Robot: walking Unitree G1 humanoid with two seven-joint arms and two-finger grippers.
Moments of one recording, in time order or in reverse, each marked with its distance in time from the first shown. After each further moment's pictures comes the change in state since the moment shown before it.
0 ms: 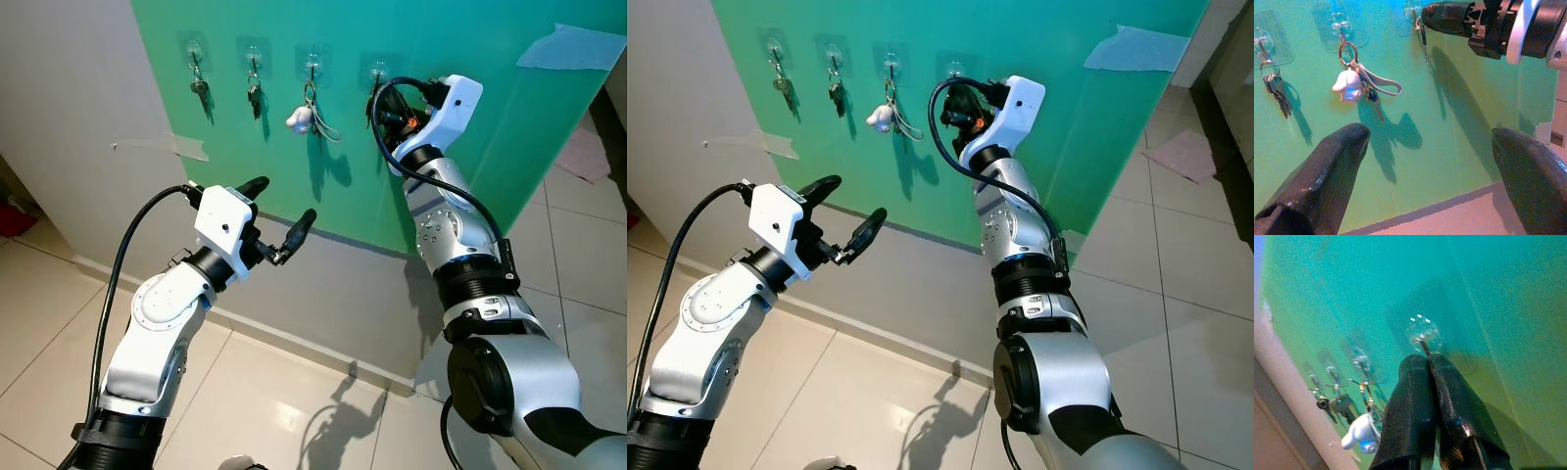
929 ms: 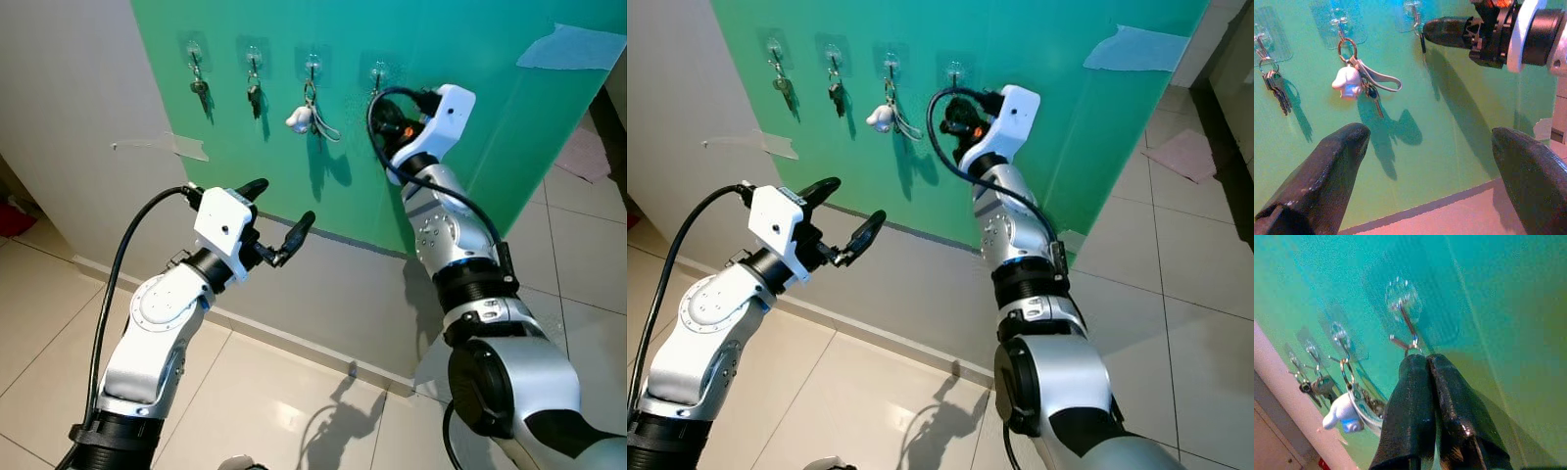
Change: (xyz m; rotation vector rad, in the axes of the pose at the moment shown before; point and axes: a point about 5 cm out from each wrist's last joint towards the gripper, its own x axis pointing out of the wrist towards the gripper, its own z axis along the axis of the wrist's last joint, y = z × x) left arm -0.001 0.000 -0.001 0.004 0.010 -0.002; right arm -0.005 -0.004 -0.012 -0.021 0.063 -0.033
